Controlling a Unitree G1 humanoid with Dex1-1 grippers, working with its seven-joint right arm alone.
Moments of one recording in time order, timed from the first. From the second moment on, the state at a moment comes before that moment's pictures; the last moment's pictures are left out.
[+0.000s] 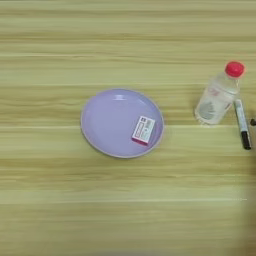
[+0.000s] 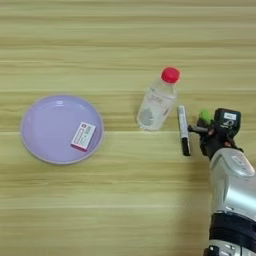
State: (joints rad) arm -0.18 -0.36 -0.48 0.32 0.15 0.31 0.23
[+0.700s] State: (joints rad) arm -0.22 -0.41 -0.42 0.47 0.15 0.23 0.27
